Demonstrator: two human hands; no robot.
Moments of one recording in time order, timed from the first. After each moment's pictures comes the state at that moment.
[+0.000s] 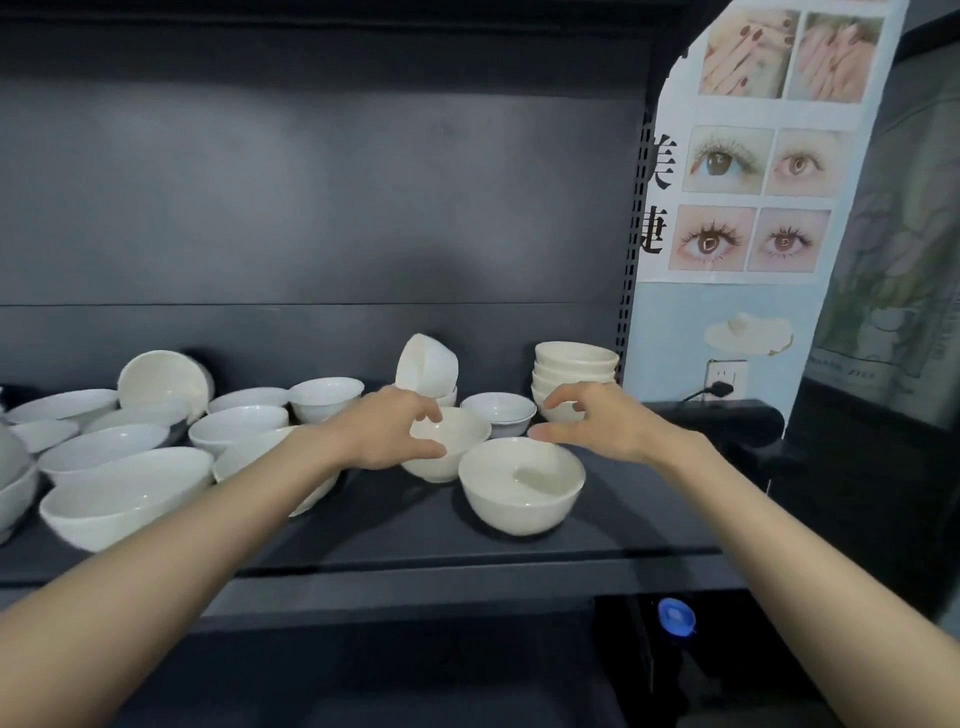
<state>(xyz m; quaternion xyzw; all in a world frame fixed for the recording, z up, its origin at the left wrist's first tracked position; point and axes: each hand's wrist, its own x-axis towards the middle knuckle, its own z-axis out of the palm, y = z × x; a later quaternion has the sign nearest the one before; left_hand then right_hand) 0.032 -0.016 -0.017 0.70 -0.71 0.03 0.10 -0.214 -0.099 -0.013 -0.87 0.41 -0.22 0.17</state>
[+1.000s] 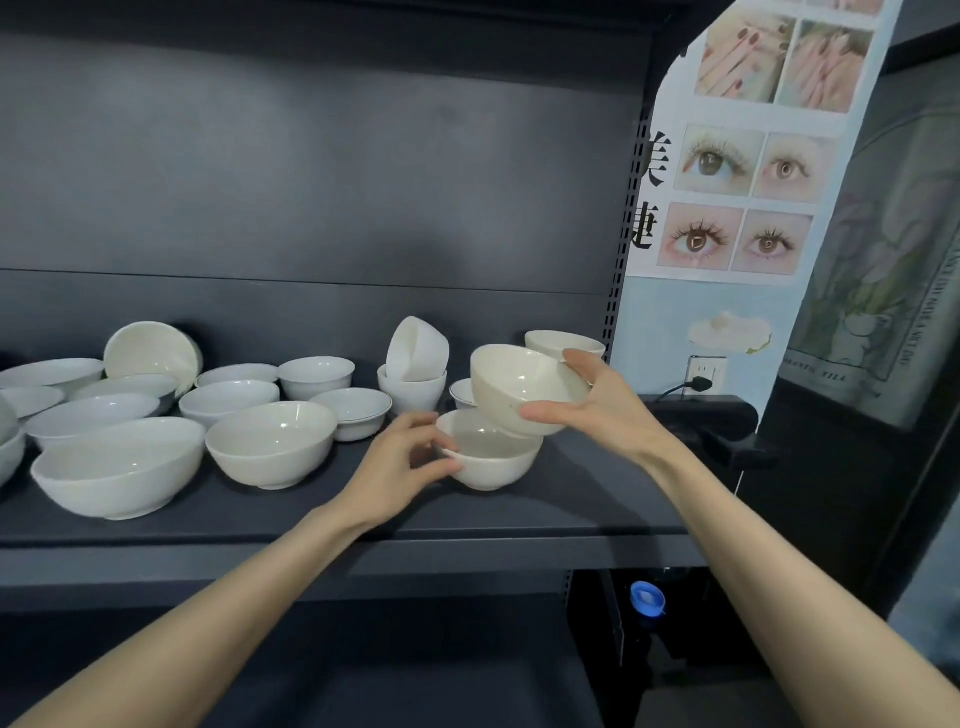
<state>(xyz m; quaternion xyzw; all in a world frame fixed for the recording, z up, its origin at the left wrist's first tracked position) 0.005 0.000 -0.100 0.56 -0.66 -0.15 0.48 -0.226 -0.073 -0.017 -0.78 0.36 -0.37 0.34</state>
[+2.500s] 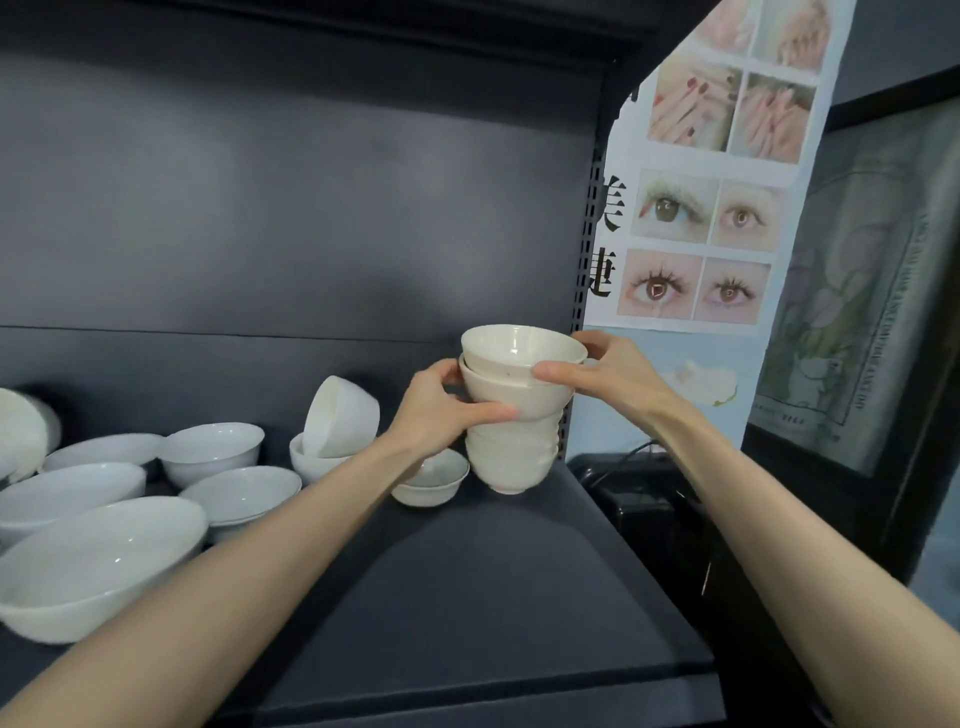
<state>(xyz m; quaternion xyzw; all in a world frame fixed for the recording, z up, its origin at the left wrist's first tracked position) -0.057 -0.149 -0.002 0.50 -0.58 -0.26 0.59 -0.255 -0.191 0.051 -0.77 0.35 -0.43 0.30</state>
